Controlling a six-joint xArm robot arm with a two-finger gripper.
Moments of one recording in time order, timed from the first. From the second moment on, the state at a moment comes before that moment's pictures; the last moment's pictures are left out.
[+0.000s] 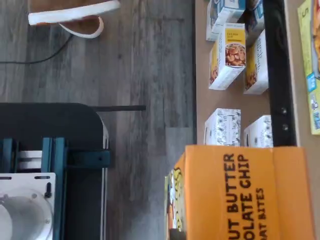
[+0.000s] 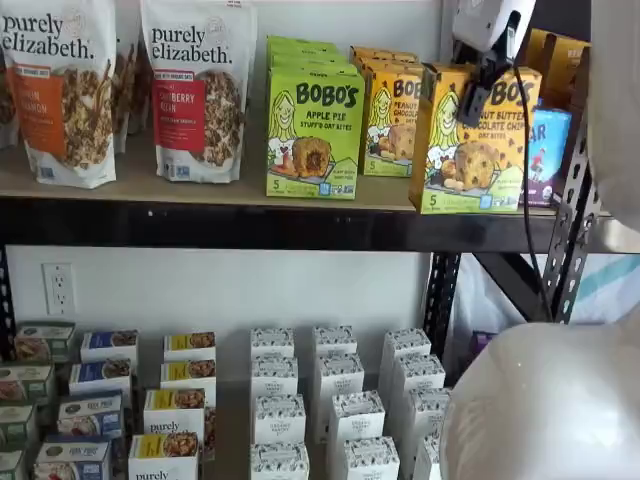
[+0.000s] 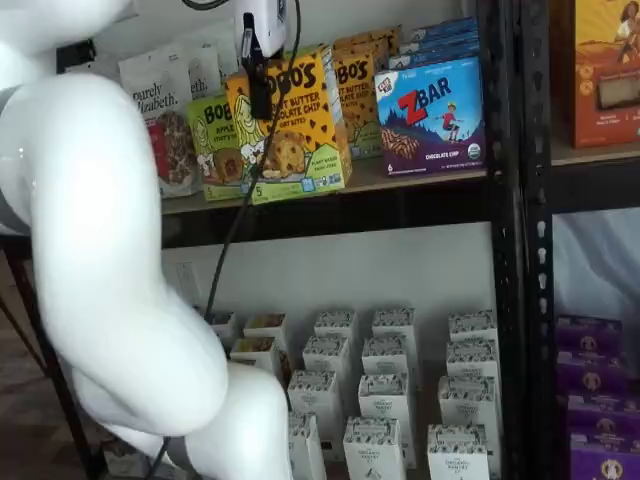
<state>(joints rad) -0.17 -0.52 -1.40 0.24 1.90 -1.65</state>
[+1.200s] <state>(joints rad) -0.23 -0.60 -1.34 0.26 1.96 -1.69</state>
